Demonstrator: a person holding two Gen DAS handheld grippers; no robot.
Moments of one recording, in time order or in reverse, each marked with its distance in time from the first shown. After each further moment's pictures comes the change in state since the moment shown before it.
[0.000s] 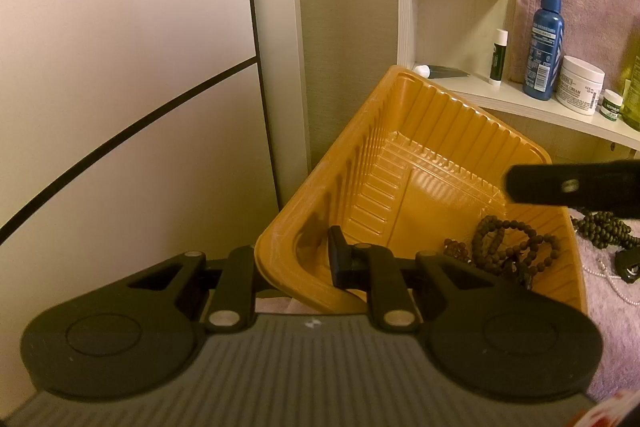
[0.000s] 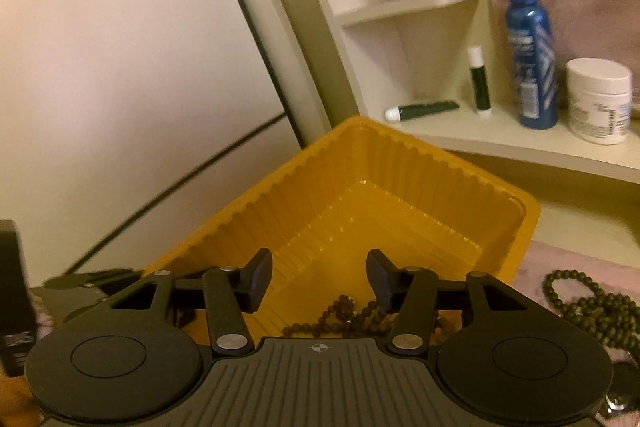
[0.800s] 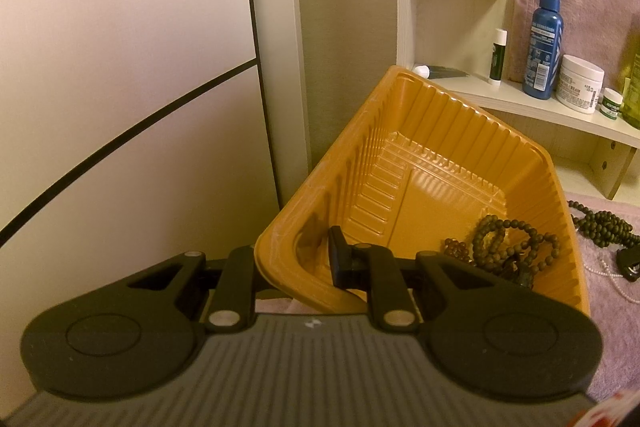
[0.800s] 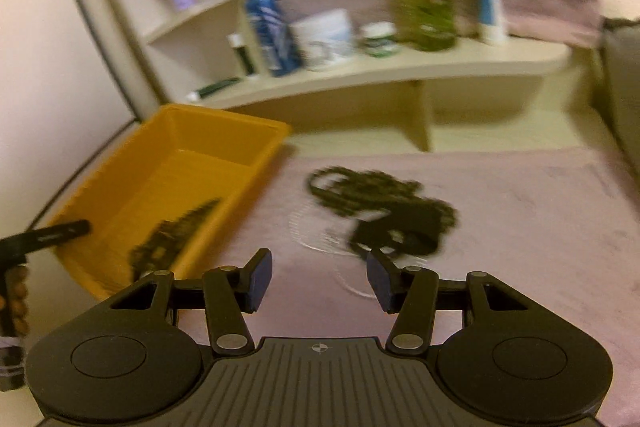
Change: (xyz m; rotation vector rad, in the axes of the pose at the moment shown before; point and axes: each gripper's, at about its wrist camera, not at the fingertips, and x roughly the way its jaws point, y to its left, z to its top) left arm 0.001 0.000 -0.001 0.005 -0.008 0.002; right arm -0.125 -0.080 -0.076 0.209 0.001 -0.368
